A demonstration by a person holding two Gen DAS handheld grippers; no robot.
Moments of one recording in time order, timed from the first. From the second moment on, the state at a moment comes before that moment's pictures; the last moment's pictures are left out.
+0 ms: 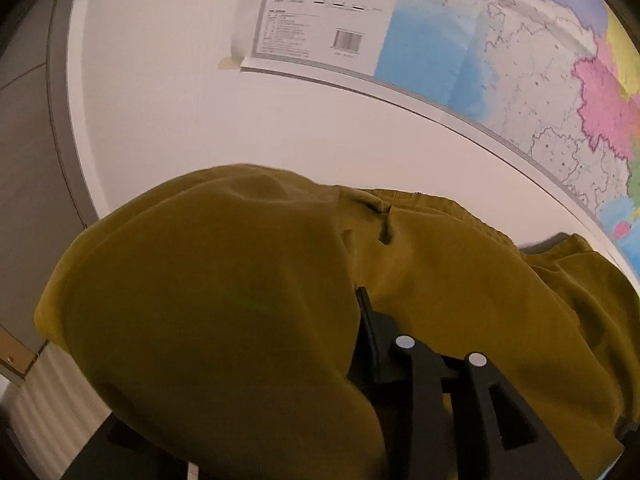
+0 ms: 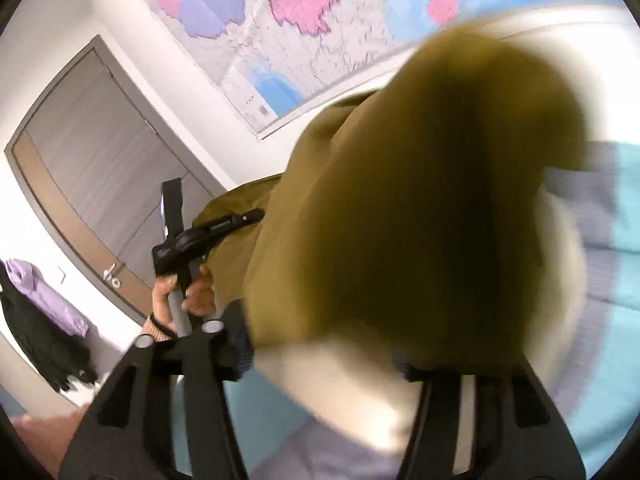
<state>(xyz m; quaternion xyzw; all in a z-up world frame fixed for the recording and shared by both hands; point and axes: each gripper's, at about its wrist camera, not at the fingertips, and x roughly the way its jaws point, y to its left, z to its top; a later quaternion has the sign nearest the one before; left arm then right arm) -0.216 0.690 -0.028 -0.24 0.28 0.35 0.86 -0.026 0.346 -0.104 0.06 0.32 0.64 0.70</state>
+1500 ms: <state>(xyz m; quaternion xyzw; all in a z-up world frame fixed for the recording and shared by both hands) -0.206 0.530 -0.032 -0.11 0.27 0.31 0.91 -0.010 0.367 -0.063 -0.05 0.29 0.57 0.77</state>
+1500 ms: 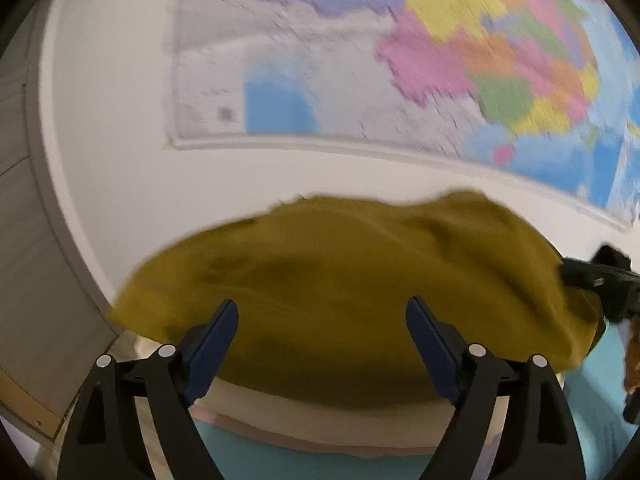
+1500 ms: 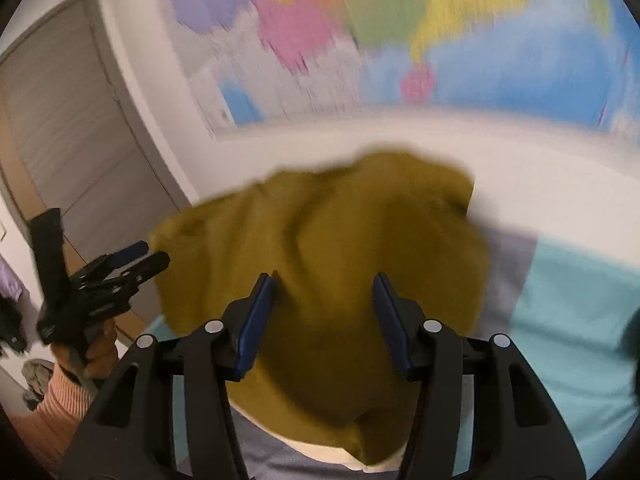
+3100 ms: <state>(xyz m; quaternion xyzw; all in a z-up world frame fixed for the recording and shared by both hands) -0.229 0.429 -0.062 -0.10 0.24 0.35 0.90 -0.106 0.304 -0.099 -0.10 0.21 0.57 0.79</state>
